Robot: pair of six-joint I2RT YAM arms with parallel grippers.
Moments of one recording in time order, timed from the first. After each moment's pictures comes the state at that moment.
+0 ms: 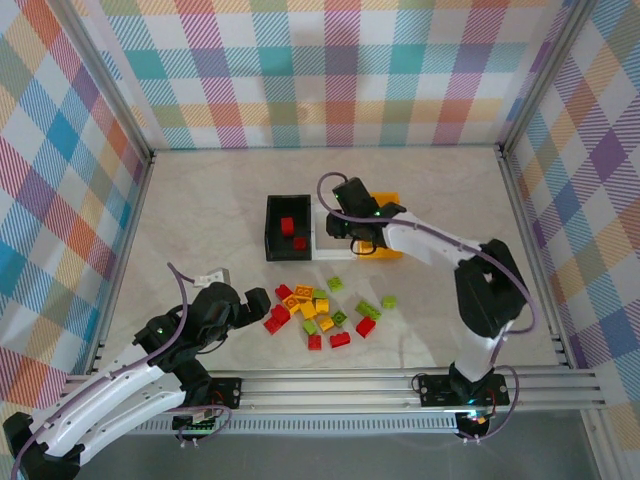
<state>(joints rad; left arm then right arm) -0.78 0.57 0.51 -0.77 -0.26 -1.00 0.67 1.81 1.35 -0.45 0.09 0.57</state>
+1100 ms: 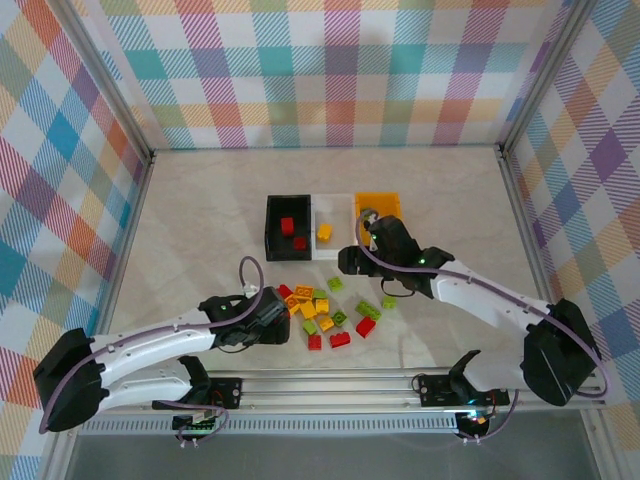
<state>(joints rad) -0.97 1.08 0.55 -0.74 -0.21 -0.87 0.71 1.28 0.86 -0.37 -0.04 0.61</state>
